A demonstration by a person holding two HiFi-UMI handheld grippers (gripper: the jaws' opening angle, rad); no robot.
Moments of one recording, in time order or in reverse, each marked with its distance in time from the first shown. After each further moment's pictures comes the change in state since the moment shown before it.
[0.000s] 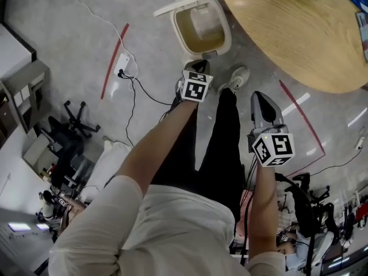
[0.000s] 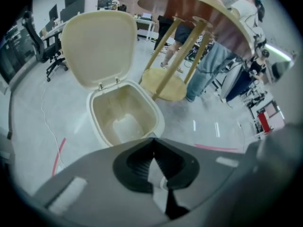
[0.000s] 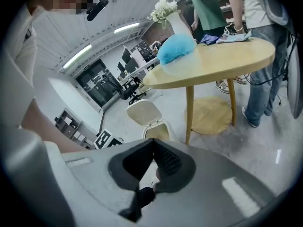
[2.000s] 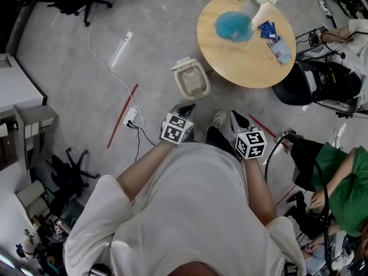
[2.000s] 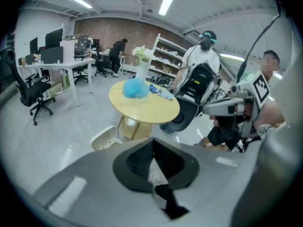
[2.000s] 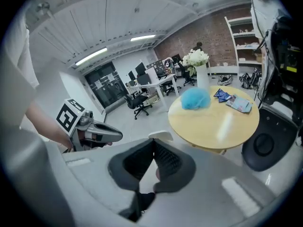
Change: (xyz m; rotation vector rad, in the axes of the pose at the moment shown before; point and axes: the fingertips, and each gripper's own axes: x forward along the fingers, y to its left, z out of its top) left arm -0.380 -0.112 0.114 0.273 -0.259 -0.201; right arm -0.185 0.150 0.119 -0.157 -0.116 -0.026
